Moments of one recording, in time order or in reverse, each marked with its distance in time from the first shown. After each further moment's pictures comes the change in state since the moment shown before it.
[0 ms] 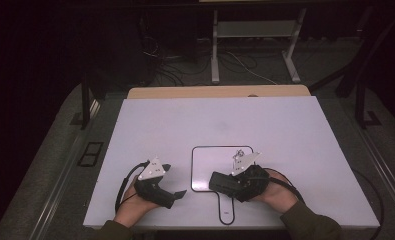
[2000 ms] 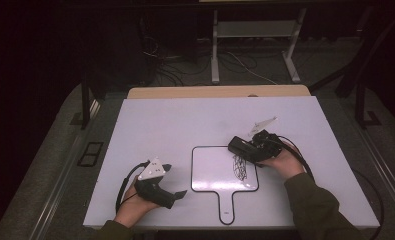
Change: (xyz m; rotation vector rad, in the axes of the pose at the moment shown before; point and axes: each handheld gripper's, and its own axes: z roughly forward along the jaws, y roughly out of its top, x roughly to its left) left arm -0.001 0.001 0.000 -0.010 -0.011 -0.002; right arm -0.106 -0.006 -0.014 0.013 -0.198 0.204
